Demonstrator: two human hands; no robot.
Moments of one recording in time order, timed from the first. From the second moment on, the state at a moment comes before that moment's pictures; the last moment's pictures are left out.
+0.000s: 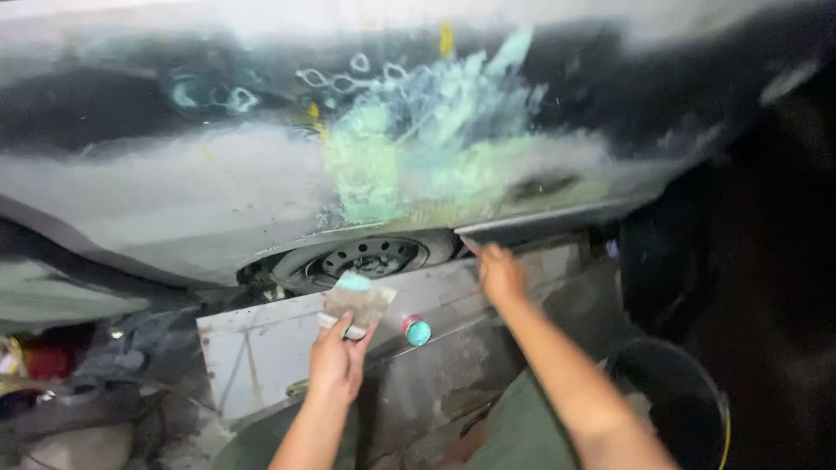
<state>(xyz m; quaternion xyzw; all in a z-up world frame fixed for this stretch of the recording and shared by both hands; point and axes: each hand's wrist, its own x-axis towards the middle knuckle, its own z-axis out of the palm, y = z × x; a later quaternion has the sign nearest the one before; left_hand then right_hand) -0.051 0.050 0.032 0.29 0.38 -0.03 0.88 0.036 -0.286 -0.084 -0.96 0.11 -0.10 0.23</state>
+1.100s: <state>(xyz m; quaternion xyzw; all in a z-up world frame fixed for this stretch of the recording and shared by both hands) -0.015 0.045 0.091 0.81 -0.06 0.29 0.51 0.151 -0.365 0.205 -0.65 -0.07 -0.48 0.59</state>
